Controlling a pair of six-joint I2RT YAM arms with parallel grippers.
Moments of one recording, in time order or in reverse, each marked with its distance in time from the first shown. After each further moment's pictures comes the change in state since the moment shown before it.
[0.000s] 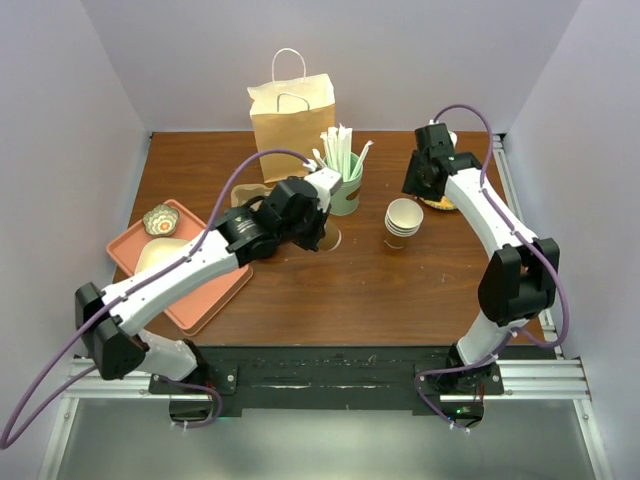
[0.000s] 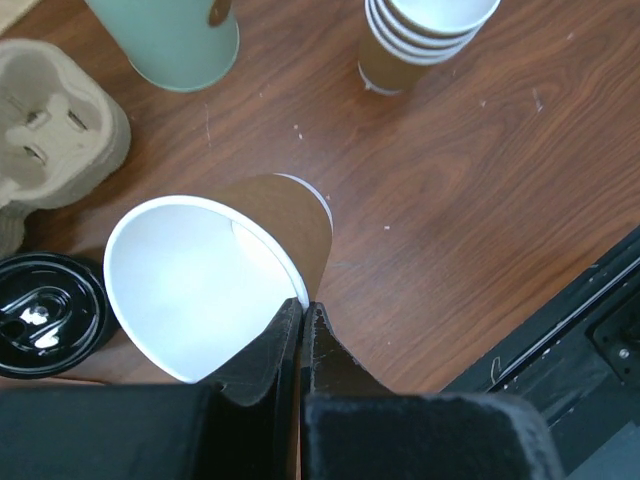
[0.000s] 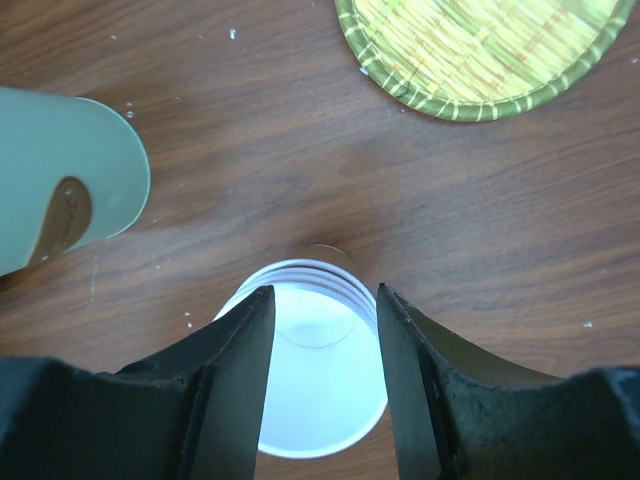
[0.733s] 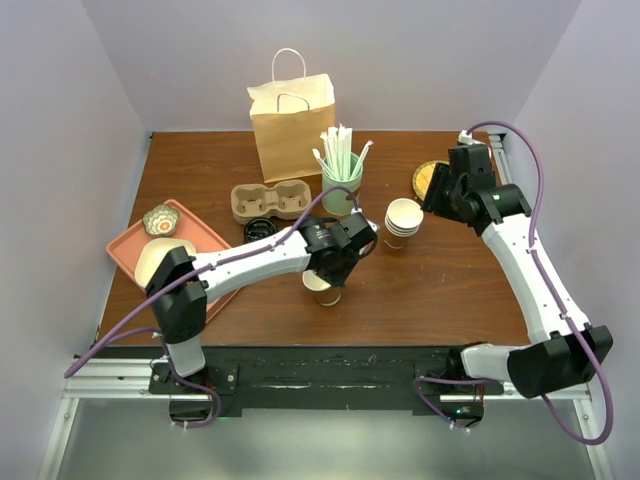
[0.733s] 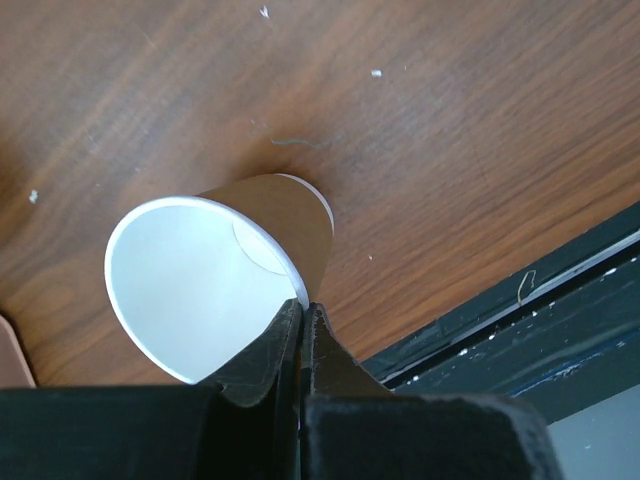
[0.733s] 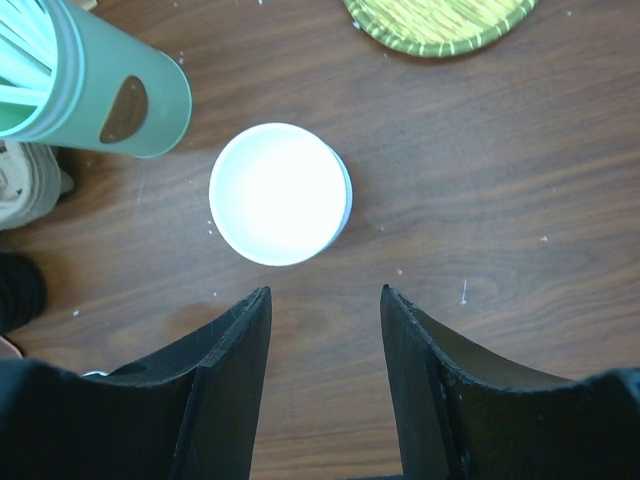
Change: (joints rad) left arm -0.154 0.379 0.144 -0.274 -0.014 -0.132; right arm 0.000 -0.418 -0.146 -0.128 -0.047 0.007
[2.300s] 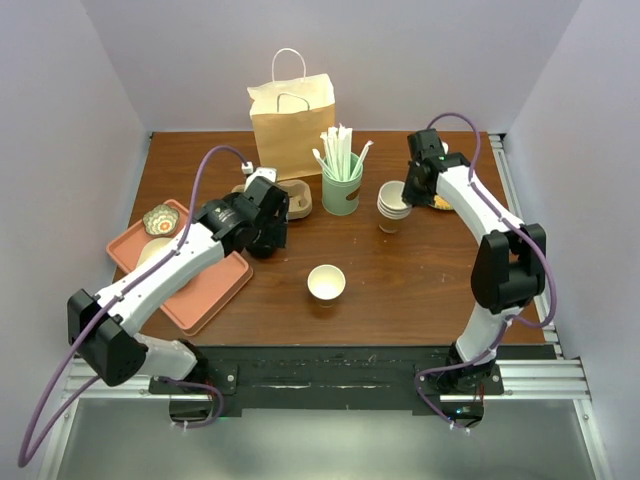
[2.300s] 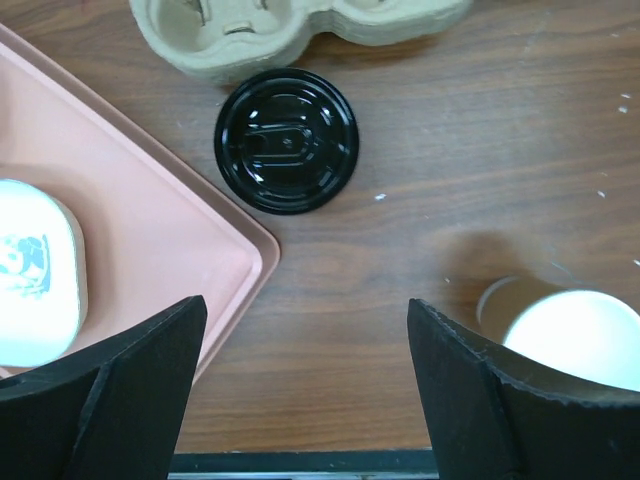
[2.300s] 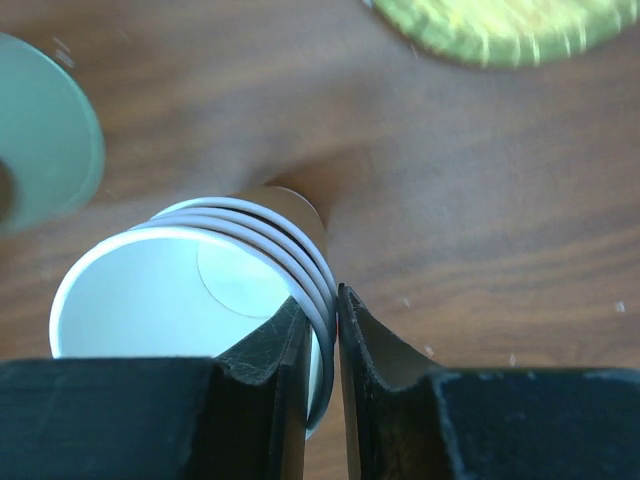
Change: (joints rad) left arm 0.333 -0.410 -0.209 -0.029 -0.305 -0.103; right arm 0.000 0.488 0.111 0.099 0.010 0.018
